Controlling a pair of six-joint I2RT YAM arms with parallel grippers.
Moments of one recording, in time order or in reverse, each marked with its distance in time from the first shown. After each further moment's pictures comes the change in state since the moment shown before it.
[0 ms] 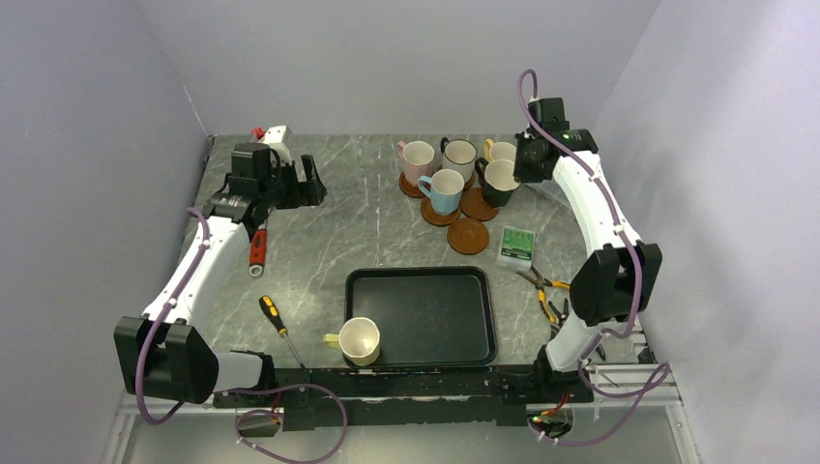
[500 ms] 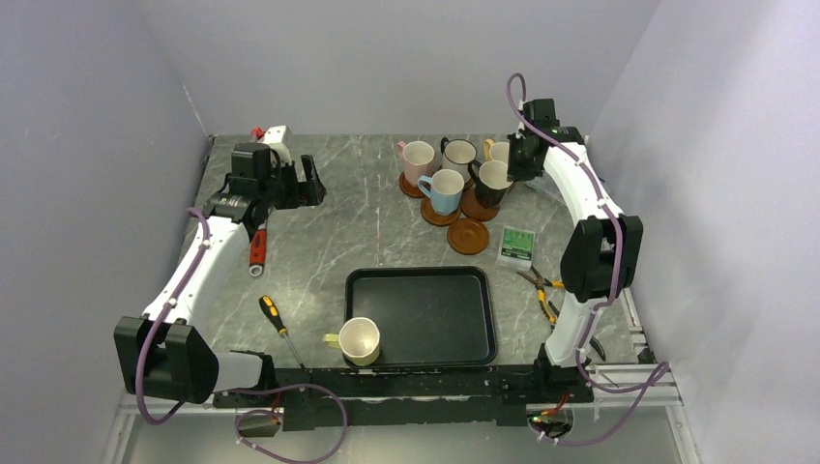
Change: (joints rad) left arm 0.000 0.000 0.000 -0.002 -0.006 0.001; right arm -0.033 0.166 0.045 0.083 -0.090 -0.056
